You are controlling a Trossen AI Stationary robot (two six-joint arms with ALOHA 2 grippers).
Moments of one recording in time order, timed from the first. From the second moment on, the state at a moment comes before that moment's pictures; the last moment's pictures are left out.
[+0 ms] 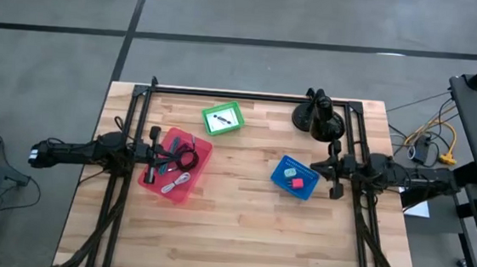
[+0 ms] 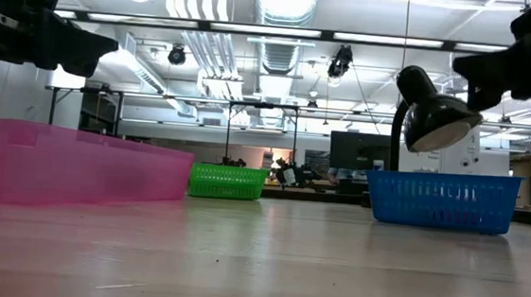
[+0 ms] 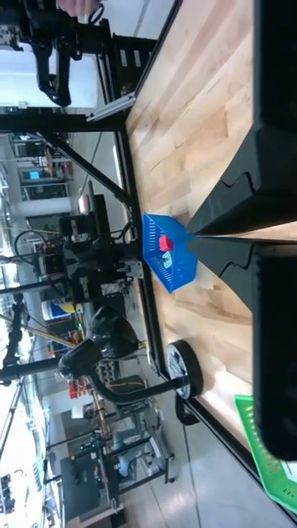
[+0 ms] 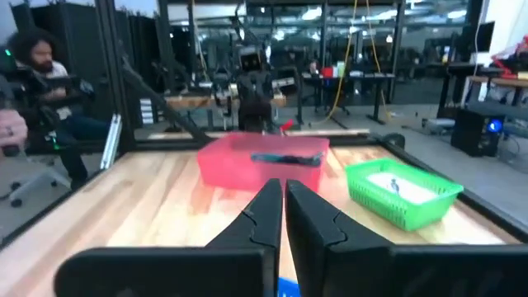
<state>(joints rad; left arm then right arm) 0.03 0.03 0.02 -0.01 0.04 0.16 0.03 0.01 0.02 0.04 0.05 0.05</state>
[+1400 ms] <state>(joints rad) 0.03 0.11 0.01 0.08 0.05 0.08 0.03 0.01 0.01 0.02 0.08 0.13</state>
